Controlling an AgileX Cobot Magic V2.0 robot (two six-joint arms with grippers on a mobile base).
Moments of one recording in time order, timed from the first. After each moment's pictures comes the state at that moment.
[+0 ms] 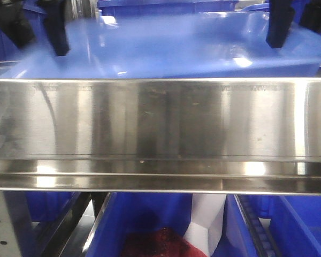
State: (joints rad) left arm -0.46 1.68 -1.57 0.01 1.14 -0.29; right arm 0.39 1.55 -1.43 -0.12 1.08 0.36
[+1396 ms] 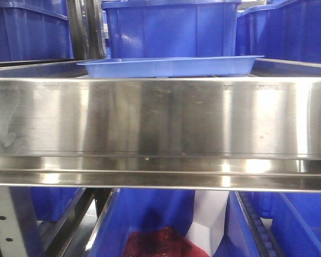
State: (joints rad) left arm -0.69 0.49 -0.72 0.14 0.68 -0.26; right arm 0.46 0.26 -0.56 -0.17 0.66 0.19
